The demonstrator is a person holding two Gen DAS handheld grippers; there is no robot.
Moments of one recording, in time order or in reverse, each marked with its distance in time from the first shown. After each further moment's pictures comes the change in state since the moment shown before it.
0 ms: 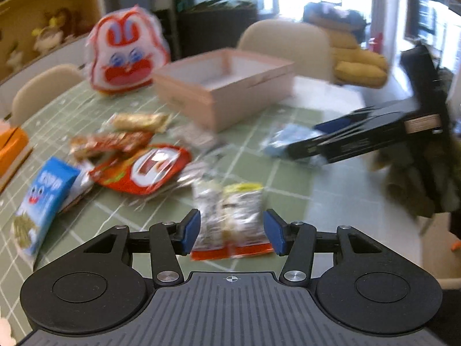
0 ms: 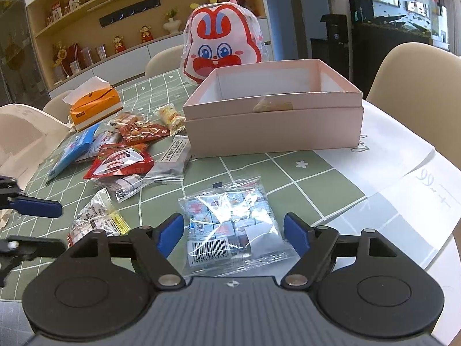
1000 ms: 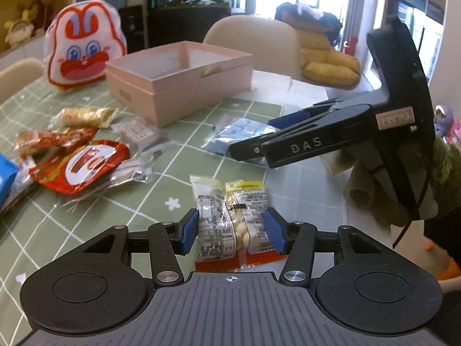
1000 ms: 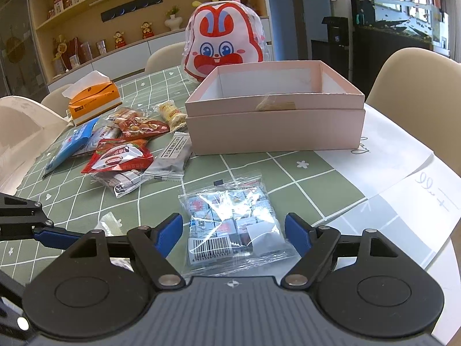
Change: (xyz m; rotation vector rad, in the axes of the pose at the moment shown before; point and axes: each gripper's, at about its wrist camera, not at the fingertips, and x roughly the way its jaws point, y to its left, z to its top) left arm 0.021 -0.038 -0.002 0.016 -0.018 -0.156; right arm 0.001 0.005 0.000 -0.031 0.006 -0.020
